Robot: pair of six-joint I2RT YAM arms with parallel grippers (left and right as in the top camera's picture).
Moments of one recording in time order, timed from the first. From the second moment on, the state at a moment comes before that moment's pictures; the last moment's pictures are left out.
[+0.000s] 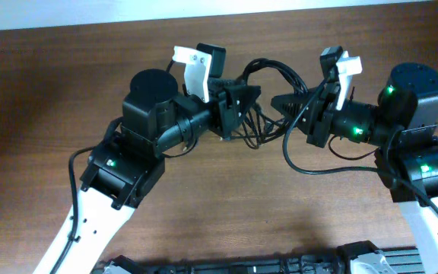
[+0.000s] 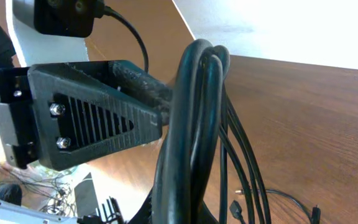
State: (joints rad) left arm -0.57 1.25 1.34 -0.35 0.43 -0.48; right arm 0.12 1.06 1.20 -0.49 -0.95 0.25
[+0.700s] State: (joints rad) left arm -0.57 1.30 1.34 -0.35 0.38 -0.48; right arm 0.12 1.06 1.20 -0.49 -0.98 0.25
